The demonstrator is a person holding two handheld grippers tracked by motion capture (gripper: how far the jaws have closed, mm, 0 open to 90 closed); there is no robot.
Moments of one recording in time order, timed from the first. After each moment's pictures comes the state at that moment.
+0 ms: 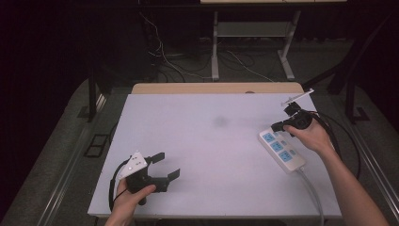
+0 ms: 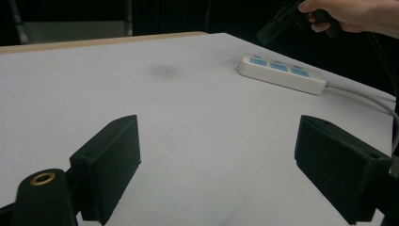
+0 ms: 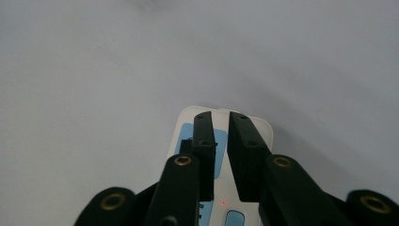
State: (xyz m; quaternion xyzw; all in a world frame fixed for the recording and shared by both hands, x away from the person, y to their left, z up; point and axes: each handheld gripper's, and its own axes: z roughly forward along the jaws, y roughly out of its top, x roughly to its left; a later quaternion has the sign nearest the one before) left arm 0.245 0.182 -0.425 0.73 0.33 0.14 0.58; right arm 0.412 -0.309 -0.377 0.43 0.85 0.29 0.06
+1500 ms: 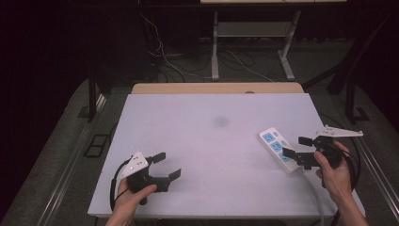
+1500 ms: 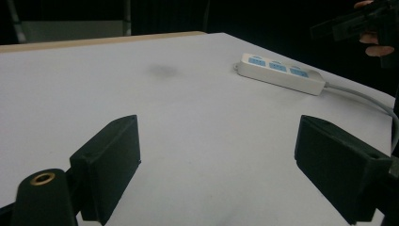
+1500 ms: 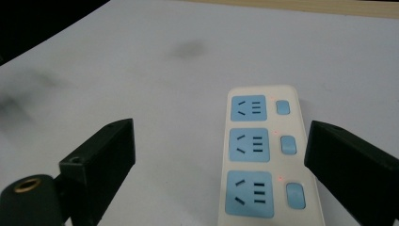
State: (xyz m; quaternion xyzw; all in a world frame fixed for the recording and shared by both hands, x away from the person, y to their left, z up) left arm 0.247 0.180 -0.426 0.73 0.33 0.14 0.58; right arm 0.287 -0.342 -0.386 0.46 0.75 0.46 0.13
